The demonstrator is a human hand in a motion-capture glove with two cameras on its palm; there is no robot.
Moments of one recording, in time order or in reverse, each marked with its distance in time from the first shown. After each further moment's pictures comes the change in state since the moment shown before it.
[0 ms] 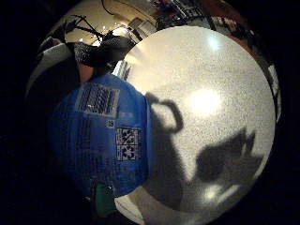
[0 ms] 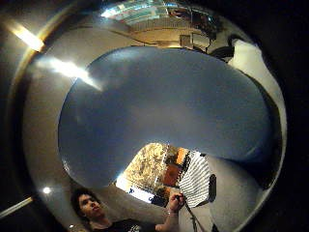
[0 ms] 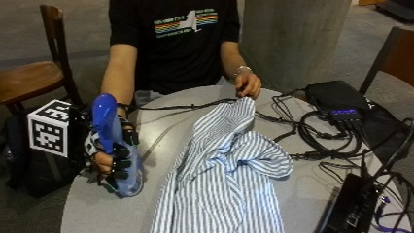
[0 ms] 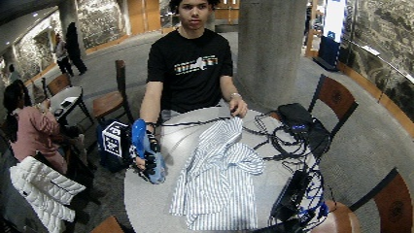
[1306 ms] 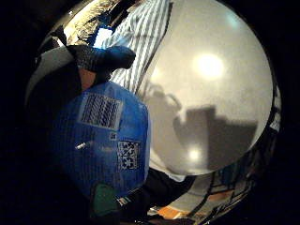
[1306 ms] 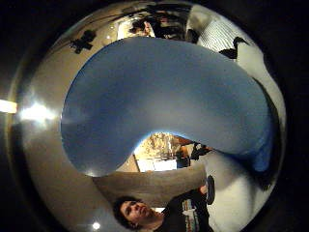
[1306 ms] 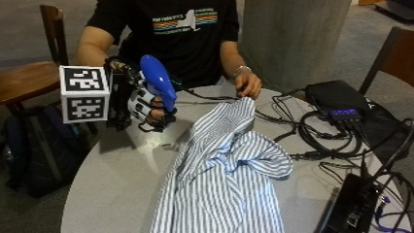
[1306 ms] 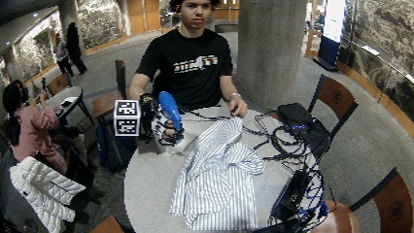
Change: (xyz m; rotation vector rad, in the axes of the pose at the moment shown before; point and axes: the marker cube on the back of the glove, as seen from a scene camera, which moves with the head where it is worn) arm -0.101 0.061 0.030 -0.629 0.051 0.305
